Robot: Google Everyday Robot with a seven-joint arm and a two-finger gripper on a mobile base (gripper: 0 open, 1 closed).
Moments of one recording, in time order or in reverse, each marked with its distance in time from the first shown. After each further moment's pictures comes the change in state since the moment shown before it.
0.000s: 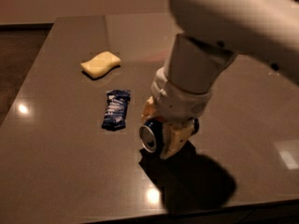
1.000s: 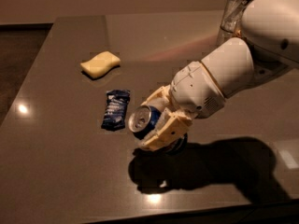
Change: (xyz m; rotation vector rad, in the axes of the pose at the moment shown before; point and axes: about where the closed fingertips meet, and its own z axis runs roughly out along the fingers) arm -0.028 -0.021 -0.024 0.086 -0.637 0.425
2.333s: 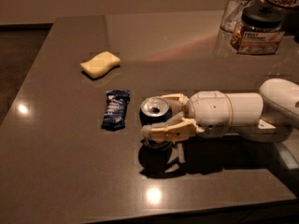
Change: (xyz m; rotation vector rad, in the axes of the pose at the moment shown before) arm 0.009 -0.026 -0.012 0.135 -0.631 0.075
